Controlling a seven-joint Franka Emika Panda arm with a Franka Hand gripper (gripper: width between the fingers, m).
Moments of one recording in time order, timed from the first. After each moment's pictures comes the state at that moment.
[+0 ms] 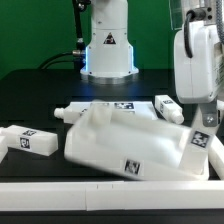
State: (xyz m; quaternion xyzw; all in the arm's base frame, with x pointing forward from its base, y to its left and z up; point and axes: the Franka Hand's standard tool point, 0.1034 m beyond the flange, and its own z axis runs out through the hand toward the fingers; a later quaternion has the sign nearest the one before) arm 0.645 0.106 0.110 -0.51 0.85 0.02 0.10
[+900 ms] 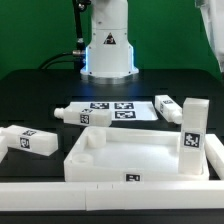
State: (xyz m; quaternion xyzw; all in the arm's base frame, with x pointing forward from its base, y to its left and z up) arm 0.650 0.119 0.152 -0.60 0.79 0.01 0.13
